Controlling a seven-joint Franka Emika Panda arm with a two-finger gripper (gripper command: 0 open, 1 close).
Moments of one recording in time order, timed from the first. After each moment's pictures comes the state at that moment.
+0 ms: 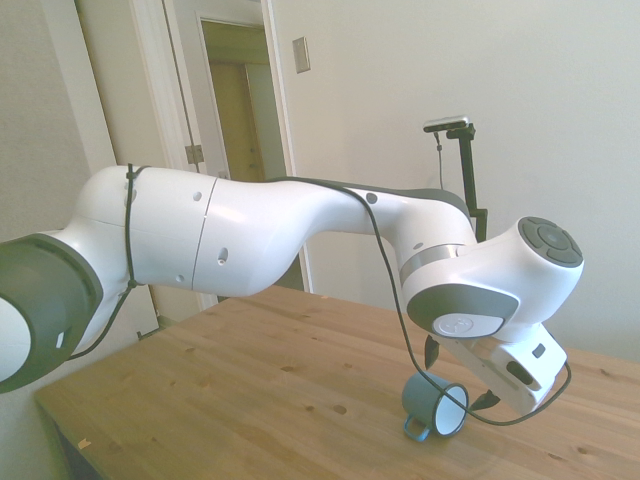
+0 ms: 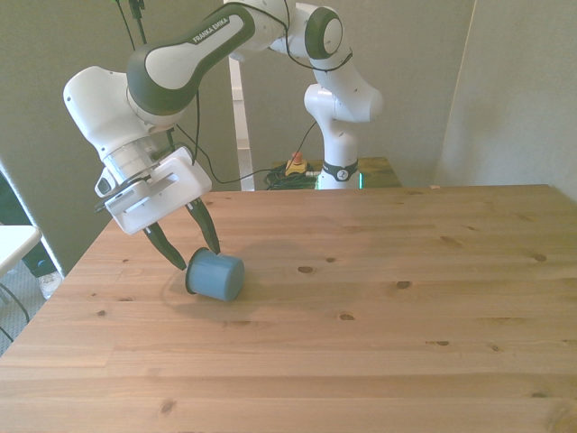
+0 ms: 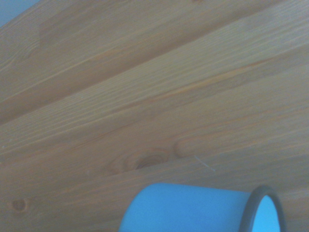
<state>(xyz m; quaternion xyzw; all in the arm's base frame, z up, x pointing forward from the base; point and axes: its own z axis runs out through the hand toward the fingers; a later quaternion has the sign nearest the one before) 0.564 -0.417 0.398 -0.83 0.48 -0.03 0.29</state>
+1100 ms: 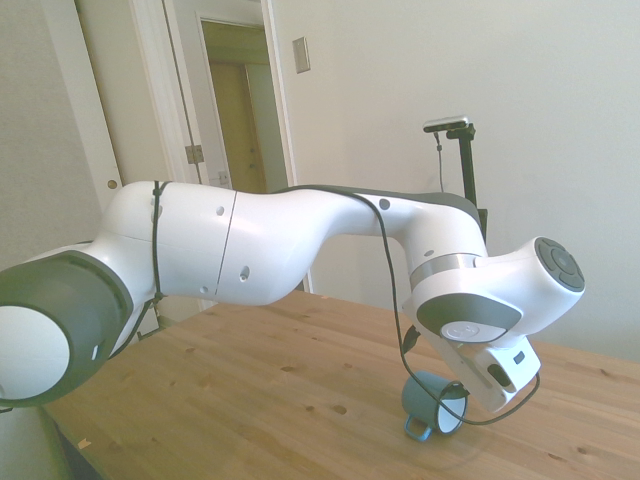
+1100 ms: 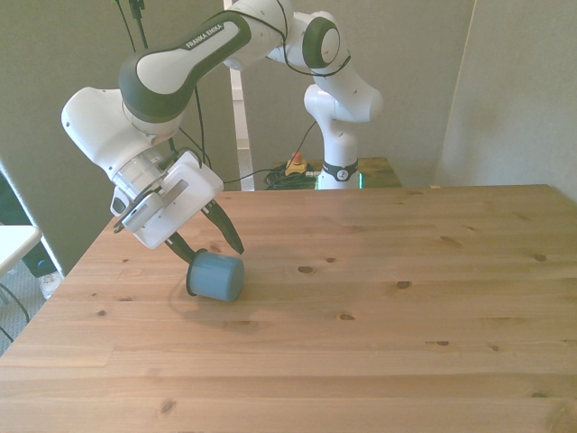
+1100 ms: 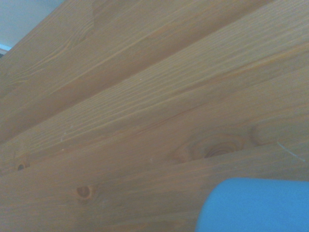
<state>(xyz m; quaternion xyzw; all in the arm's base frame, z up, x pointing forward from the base) 0.582 -0.397 0.388 -0.81 0.46 0.03 0.35</state>
